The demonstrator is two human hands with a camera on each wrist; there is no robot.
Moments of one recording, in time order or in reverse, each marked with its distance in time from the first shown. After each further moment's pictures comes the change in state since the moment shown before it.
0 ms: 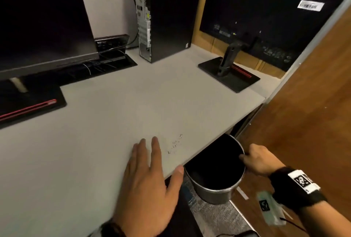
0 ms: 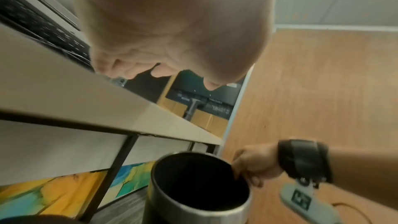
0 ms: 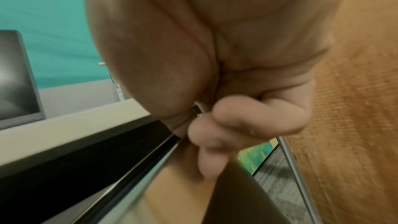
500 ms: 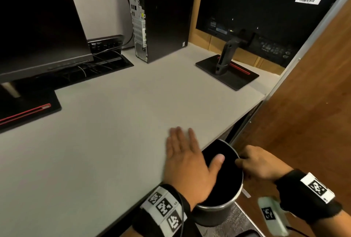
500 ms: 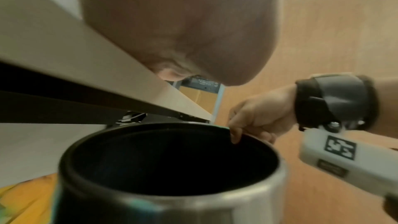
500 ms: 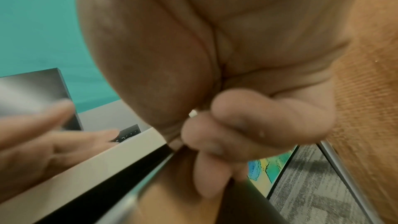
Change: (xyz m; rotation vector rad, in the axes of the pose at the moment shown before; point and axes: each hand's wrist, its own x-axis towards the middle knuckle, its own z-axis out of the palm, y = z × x) left_hand 0.057 0.078 0.039 0.227 -0.097 0.178; right_hand -0.024 -0.017 -0.013 0.140 -0.178 -0.146
